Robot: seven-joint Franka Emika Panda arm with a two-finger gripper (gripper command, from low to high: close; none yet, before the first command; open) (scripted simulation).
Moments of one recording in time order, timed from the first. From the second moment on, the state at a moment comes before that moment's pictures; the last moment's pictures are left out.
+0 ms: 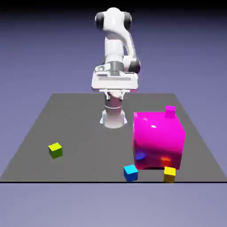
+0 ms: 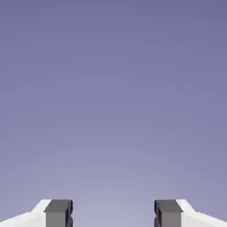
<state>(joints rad) -0.02 -0.53 -0.01 -2.79 0.01 3.02 0.75</state>
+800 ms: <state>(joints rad) -0.57 0.29 -0.16 -2.50 0.12 2.80 0.88</state>
